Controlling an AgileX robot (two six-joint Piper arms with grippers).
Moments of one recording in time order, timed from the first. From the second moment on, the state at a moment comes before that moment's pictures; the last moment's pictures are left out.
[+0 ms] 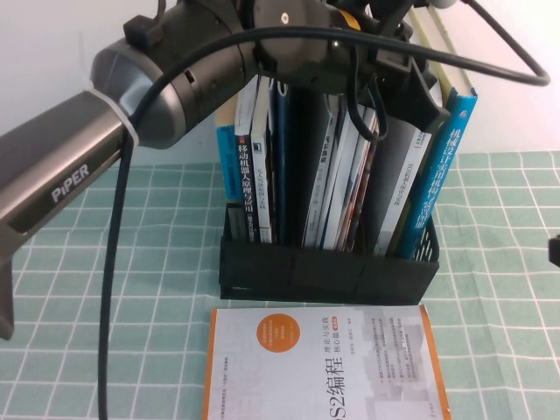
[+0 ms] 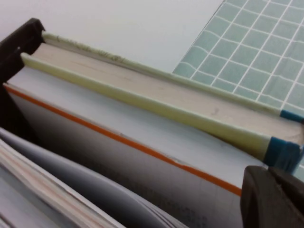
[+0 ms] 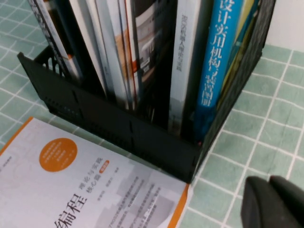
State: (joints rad) right arm 0.10 0.96 -0.56 0.97 0.47 -1.03; left arm -0.64 1.92 -1.89 -0.36 0.65 0.54
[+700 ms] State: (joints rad) right arm 0.10 1.06 -0.56 1.38 0.46 -1.48; left arm -0.67 1.93 -1.92 -0.42 0.62 0.60
